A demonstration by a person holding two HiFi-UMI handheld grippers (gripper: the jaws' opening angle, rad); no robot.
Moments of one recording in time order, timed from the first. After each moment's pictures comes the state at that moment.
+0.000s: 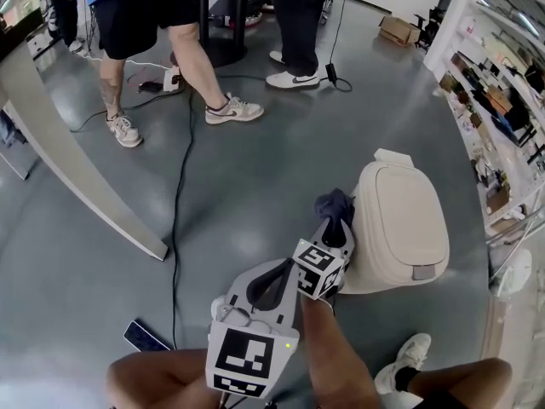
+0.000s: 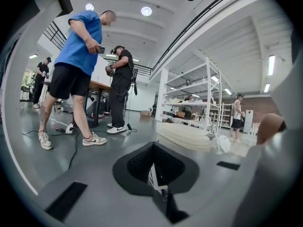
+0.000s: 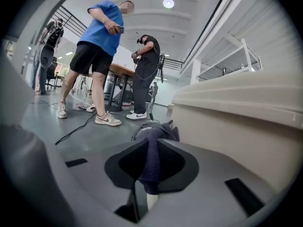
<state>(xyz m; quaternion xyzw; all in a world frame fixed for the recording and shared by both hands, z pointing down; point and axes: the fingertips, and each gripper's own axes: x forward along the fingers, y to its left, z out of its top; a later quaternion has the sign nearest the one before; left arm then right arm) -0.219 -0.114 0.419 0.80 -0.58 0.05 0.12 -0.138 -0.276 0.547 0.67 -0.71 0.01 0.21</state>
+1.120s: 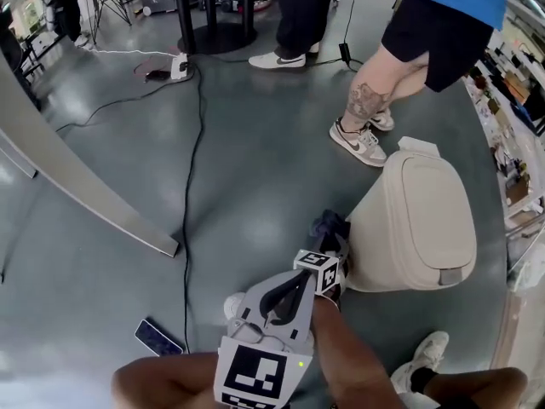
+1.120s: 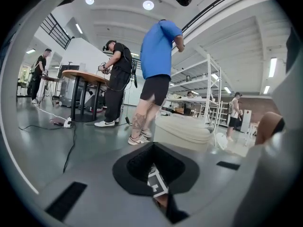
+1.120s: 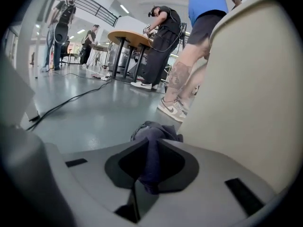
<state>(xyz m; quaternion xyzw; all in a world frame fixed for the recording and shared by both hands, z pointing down) -0.216 -0.116 0.441 0.81 -0.57 0.07 0.14 -0.154 -0.278 0.704 0.60 -0.72 0.06 0.35</state>
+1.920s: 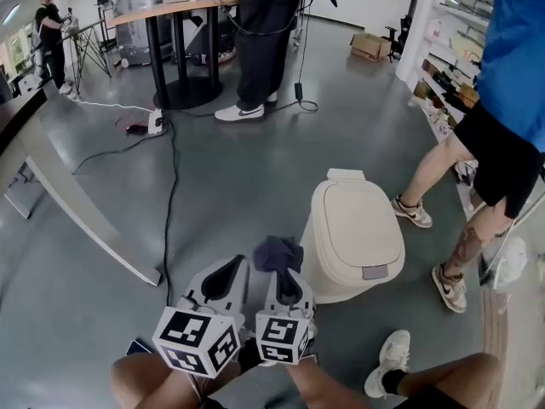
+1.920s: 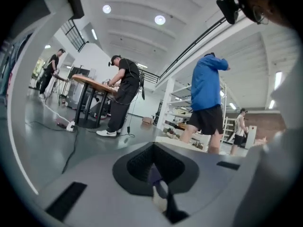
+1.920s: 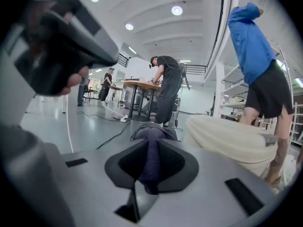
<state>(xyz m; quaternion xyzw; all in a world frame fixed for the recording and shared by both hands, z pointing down) -0.222 -0.109 0.366 0.79 -0.60 -0.02 0.16 -0.156 -0.142 0.478 0.53 -0.83 -0.01 0.18</state>
